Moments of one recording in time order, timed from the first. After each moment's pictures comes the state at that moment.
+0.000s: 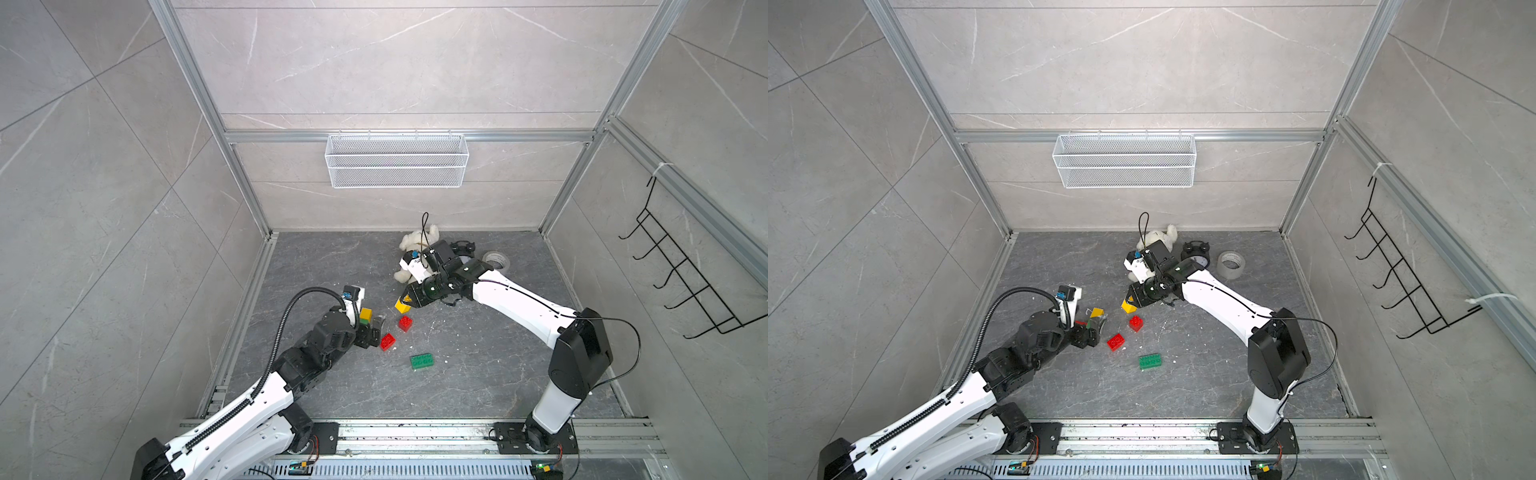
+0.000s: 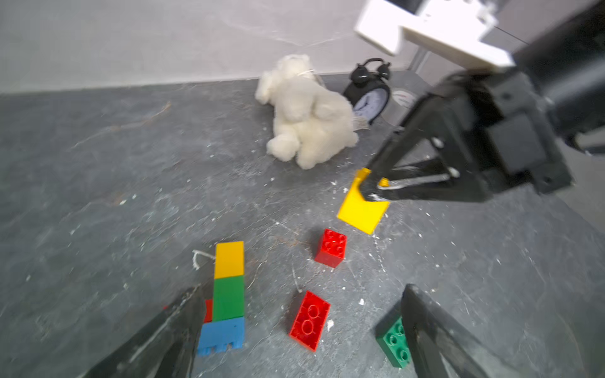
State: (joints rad) left arm -0.71 0.80 0.59 -0.24 -0.20 -0.33; right arm 0.66 1.75 1.47 -0.68 -0.34 0.15
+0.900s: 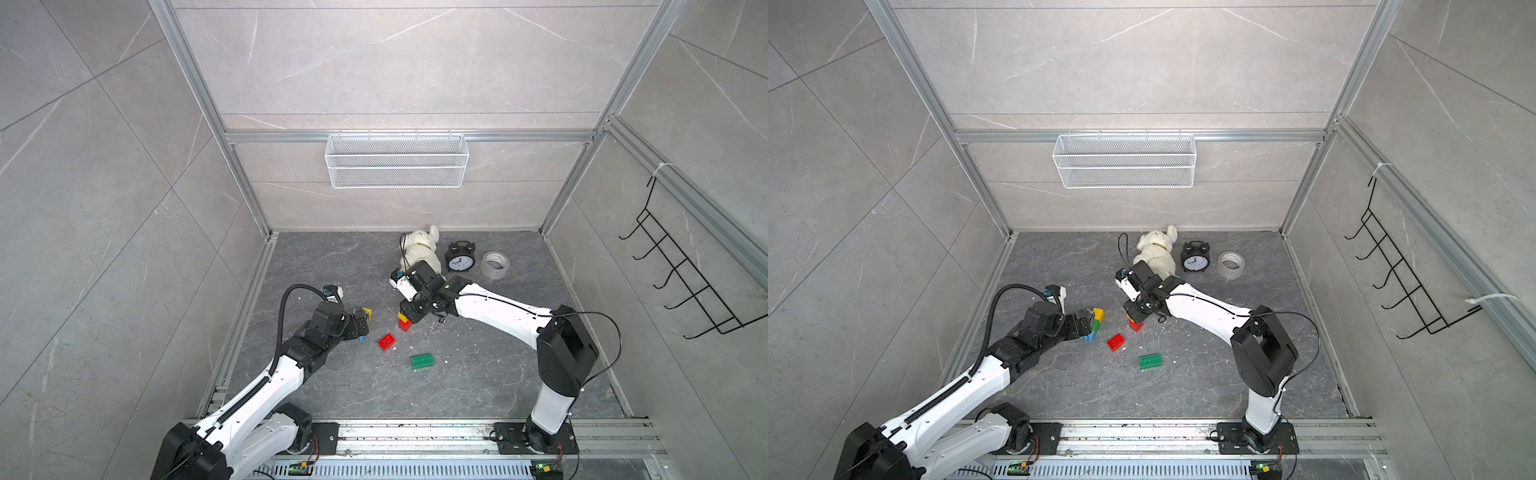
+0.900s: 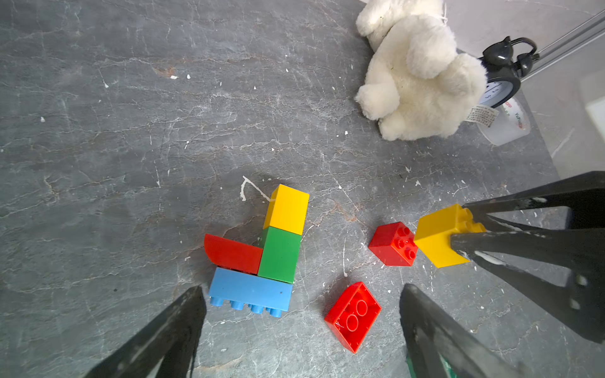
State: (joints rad) left arm -0.51 0.98 0.56 -0.25 -0.08 -0.55; right arm 0.77 1.81 1.39 -0.59 -0.03 0.01
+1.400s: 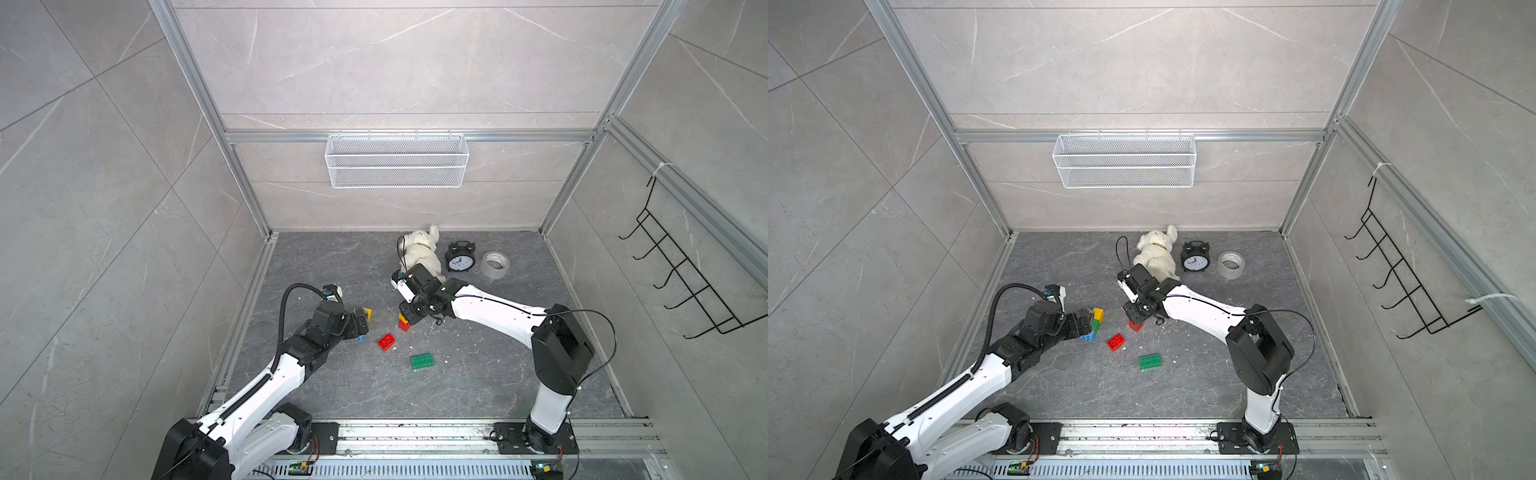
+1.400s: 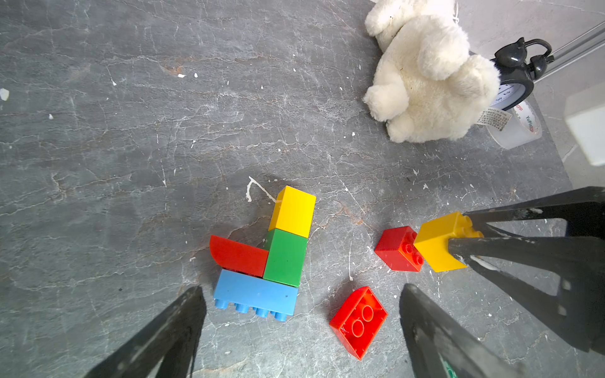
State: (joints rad) left arm -0.50 0.99 0.56 -0.24 -0.09 -0.56; right arm 0.78 1.83 1.38 -0.58 0.02 0.08
